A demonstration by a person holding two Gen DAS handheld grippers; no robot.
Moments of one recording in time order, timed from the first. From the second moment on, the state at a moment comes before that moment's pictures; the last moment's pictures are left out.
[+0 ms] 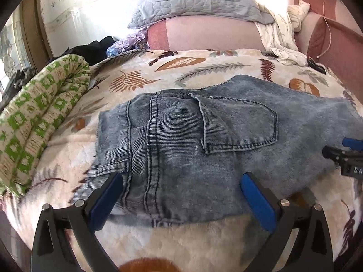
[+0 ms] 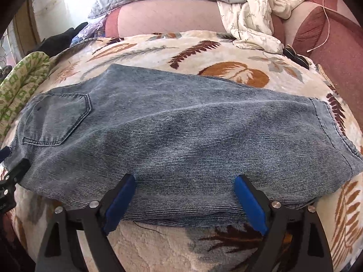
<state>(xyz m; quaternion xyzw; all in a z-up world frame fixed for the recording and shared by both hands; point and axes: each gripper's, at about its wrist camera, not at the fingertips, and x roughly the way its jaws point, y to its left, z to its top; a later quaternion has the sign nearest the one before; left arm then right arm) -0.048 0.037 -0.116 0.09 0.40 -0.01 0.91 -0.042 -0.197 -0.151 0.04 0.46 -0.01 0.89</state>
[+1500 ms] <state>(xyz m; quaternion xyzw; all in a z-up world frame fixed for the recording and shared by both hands) 0.008 -0.093 -0.142 0.14 0.50 -0.06 0.85 -0.066 -0.339 -0.164 0.09 0.47 -0.10 0.87</state>
